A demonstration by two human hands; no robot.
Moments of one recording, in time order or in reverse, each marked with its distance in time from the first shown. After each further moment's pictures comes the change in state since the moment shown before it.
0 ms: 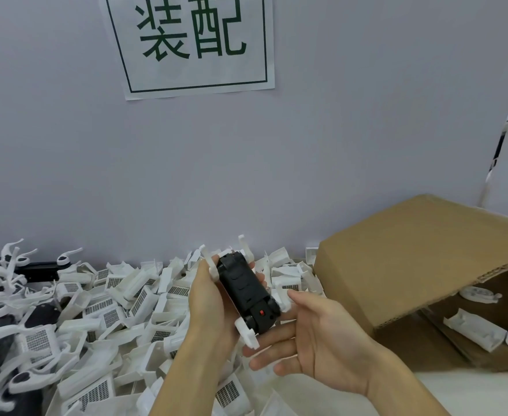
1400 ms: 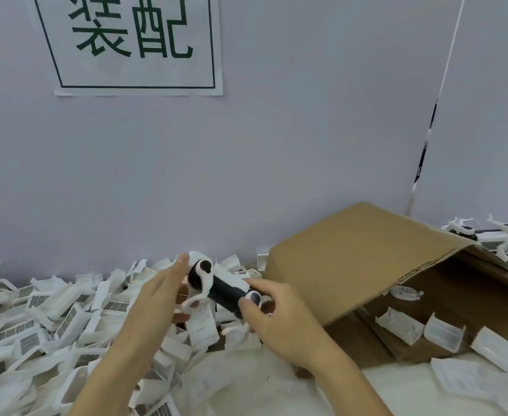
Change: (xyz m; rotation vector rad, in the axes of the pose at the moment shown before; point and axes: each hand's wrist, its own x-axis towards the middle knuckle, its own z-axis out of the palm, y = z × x) left_hand 0.004 0.000 -0.005 0.828 -0.070 0.240; right_hand -0.015 -0.015 -0.022 -0.972 0.542 -0.502
